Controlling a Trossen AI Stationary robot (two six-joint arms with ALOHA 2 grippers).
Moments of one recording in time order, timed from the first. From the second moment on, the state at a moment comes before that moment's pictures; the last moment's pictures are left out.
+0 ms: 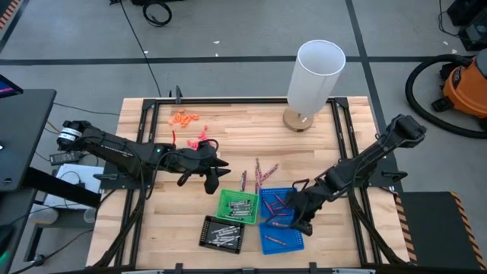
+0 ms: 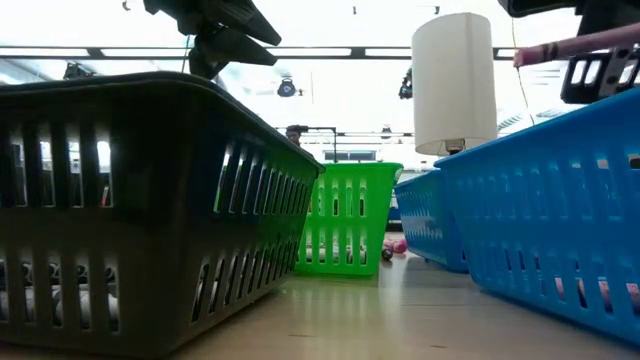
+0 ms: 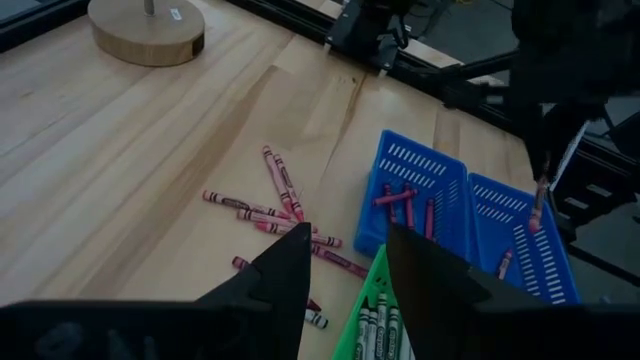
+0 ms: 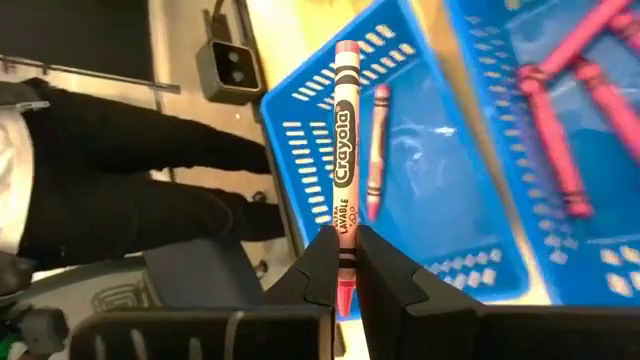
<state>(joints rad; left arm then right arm) -0.21 1.22 0.84 -0.12 -0.29 -0.51 0.54 1.41 0.86 -0.29 -0.23 1.03</state>
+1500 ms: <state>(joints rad) -0.21 1.22 0.95 -0.03 -0.17 -0.28 0.49 1.57 1.14 -0.59 0.00 1.17</state>
